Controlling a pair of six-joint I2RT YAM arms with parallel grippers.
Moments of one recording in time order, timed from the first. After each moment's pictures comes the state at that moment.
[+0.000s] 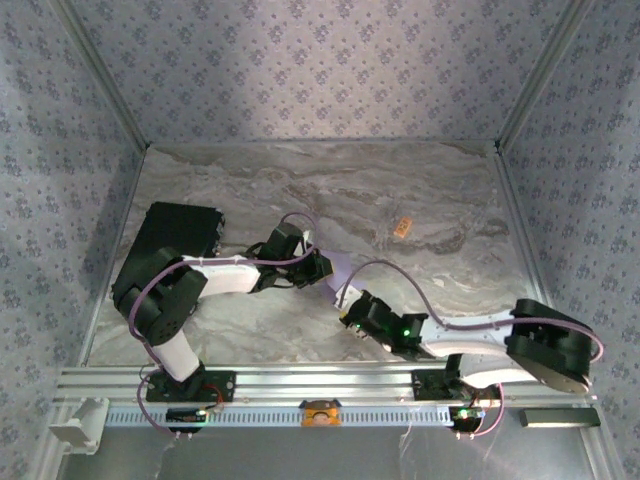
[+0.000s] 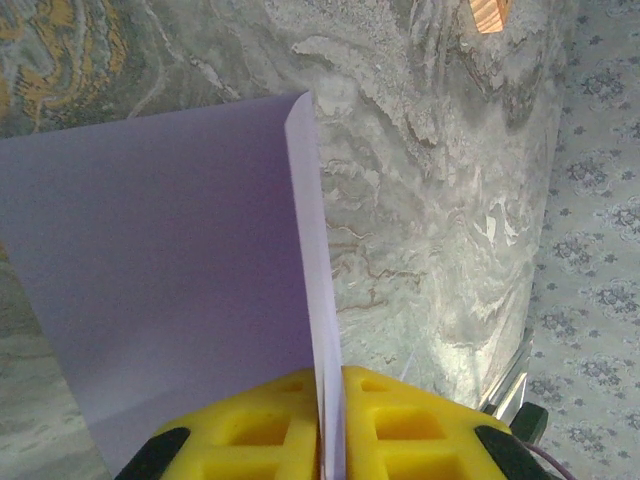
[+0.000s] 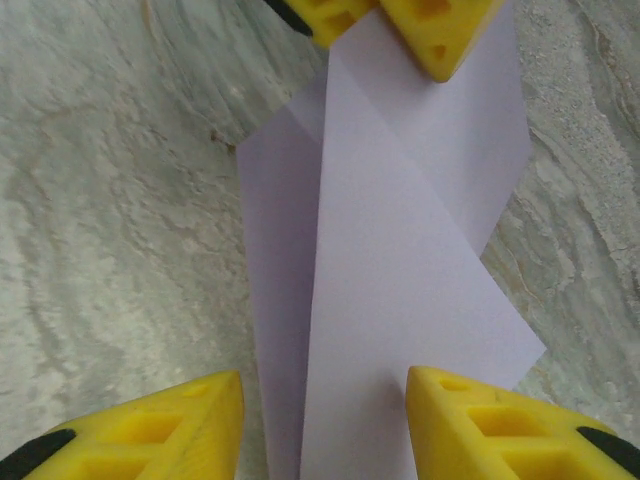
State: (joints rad) left arm -0.73 1.69 0.77 0.21 0.45 -1.07; right arm 1.16 1.28 0.35 0.12 0.48 0.00
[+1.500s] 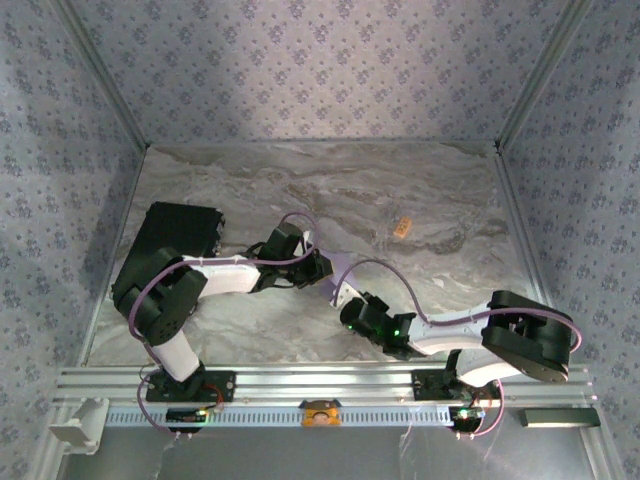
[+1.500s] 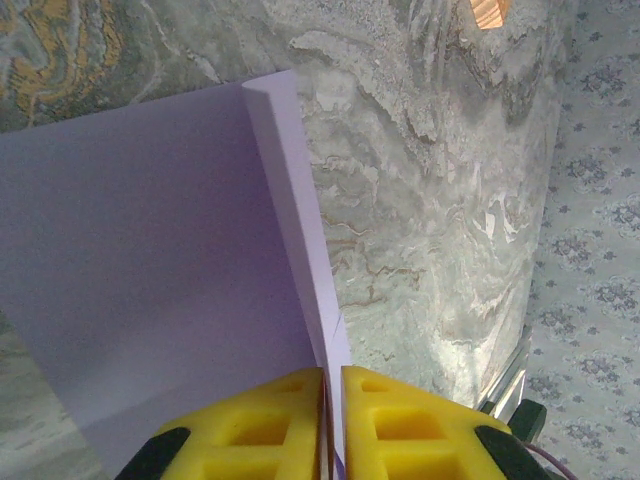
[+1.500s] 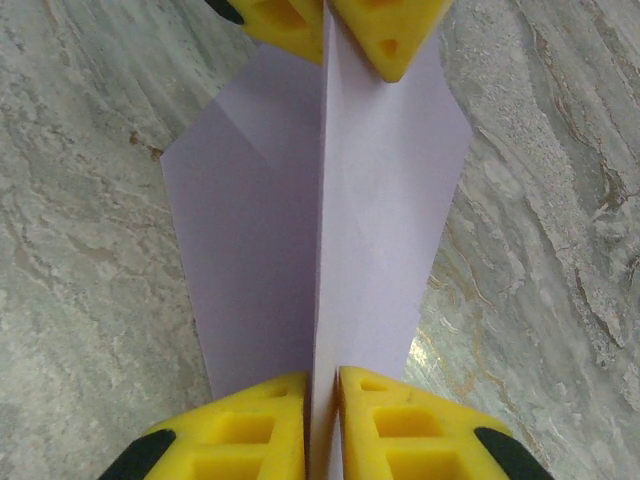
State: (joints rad) left arm -0.73 1.69 0.77 0.20 0.46 -1.07; right arm 1.17 1.37 0.37 0.19 0.59 0.01
